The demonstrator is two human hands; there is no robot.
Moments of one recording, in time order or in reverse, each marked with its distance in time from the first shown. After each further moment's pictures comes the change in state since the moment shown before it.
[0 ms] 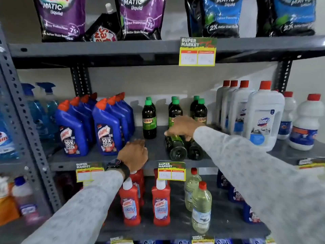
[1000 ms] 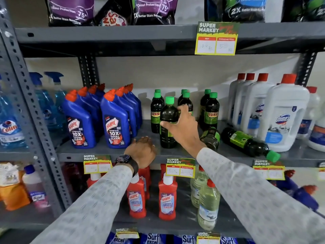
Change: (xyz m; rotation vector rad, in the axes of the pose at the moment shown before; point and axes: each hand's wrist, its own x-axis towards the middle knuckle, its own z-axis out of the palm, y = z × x) left_hand 0.004 -0.010 0.014 -0.001 -0.265 -0.006; right_hand -0.016 -0.026 0.061 0.579 0.603 -0.197
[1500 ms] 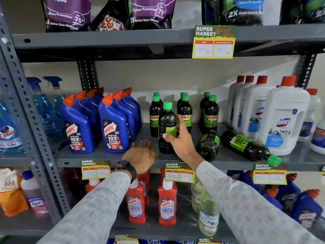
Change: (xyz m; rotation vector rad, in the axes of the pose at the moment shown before) left_hand 0.001 -0.008 0.018 -0.010 -0.037 -0.044; right_hand -0.030 0.034 0.026 0.420 -0.206 0.172
